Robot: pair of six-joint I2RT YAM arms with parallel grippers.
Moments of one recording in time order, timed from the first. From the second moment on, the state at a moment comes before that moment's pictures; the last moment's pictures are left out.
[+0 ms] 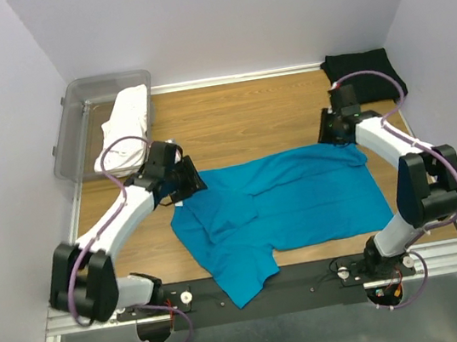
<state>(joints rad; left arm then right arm) -0.41 1.23 0.83 -0.50 0.16 -0.66 0.17 1.59 1.05 -0.39 0.05 0.31</state>
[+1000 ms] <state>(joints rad) -0.26 1.80 1.09 -0.28 -0.02 -0.52 -0.24 1.85 1.08 -0.17 0.04 0.52</state>
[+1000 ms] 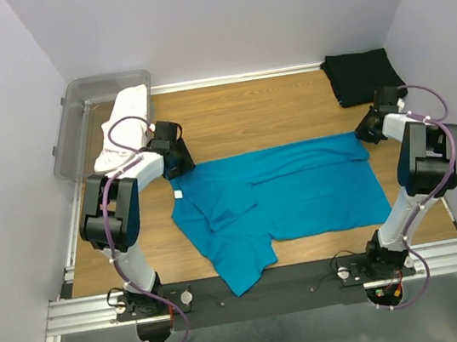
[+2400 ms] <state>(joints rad) -0.33 1.69 1.06 -0.28 0.02 -0.52 -0.28 1.63 0.95 -0.18 -0.04 0.53</state>
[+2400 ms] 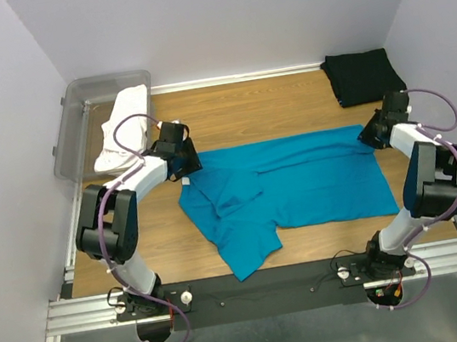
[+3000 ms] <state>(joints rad) -0.33 1.75 1.00 -0.19 0.00 -0.52 -0.38 1.72 0.90 -0.09 -0.09 0.47</state>
